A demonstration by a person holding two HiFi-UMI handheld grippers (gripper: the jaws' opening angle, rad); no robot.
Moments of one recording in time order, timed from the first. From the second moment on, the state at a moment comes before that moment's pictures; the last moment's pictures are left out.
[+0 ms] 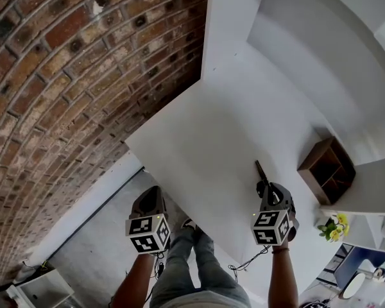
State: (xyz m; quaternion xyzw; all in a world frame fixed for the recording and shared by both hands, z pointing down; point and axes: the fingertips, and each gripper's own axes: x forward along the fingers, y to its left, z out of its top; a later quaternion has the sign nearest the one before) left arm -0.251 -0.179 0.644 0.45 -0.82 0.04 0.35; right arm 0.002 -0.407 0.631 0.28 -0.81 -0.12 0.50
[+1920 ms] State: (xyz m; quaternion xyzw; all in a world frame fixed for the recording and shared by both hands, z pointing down) left arm -0.034 -0.393 0.411 0.78 -0.61 0.02 0.16; right arm 0.278 -0.368 0.368 0.68 -0.73 0.10 0.02
